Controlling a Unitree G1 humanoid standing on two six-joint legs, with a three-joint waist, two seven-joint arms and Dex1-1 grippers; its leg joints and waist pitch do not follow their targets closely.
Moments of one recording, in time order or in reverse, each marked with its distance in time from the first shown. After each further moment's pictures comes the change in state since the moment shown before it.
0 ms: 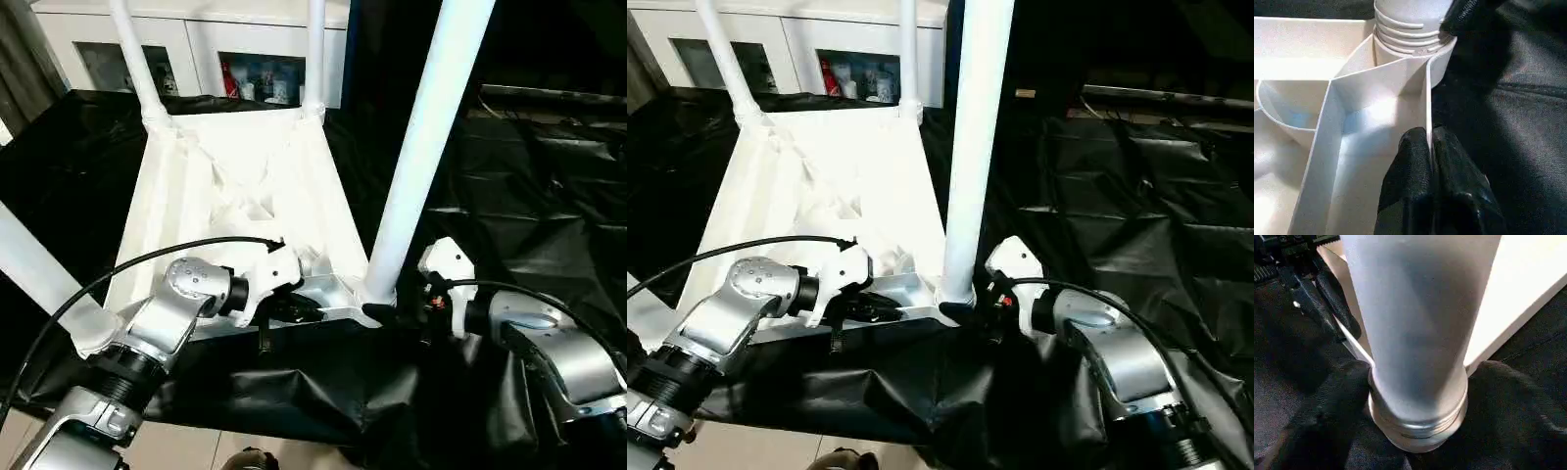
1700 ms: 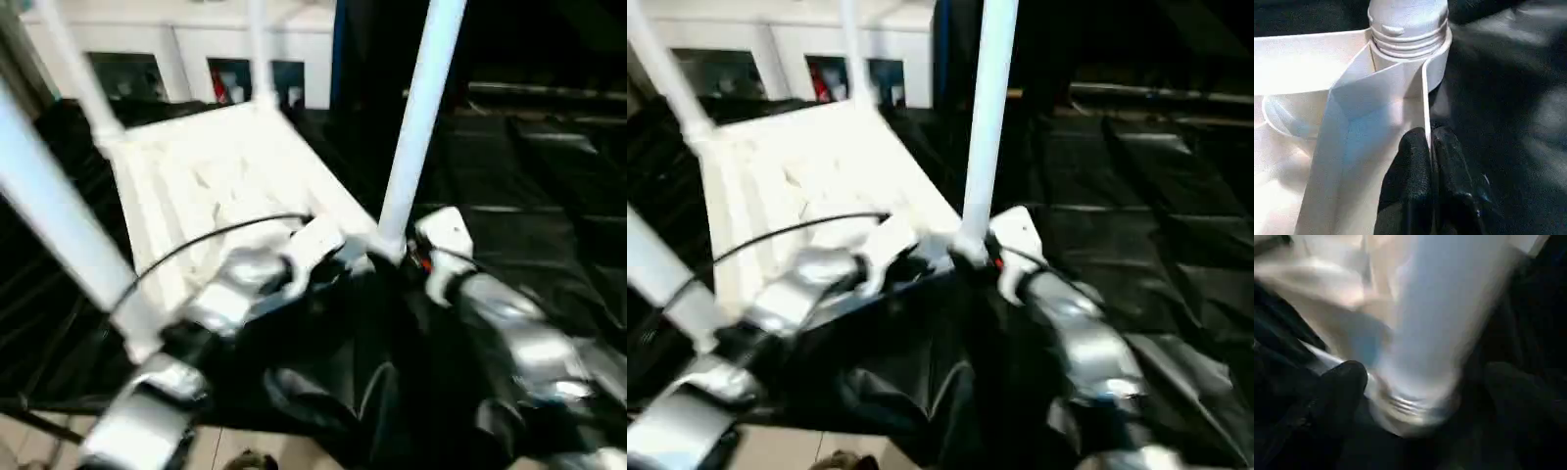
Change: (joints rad) left arm -0.098 -0.139 0.009 0.189 0.055 -0.074 0.193; right arm -0.015 0.038 -0.059 0.008 -0.099 -0.040 -0.247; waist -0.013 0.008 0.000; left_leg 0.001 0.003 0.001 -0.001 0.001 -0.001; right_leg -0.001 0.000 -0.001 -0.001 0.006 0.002
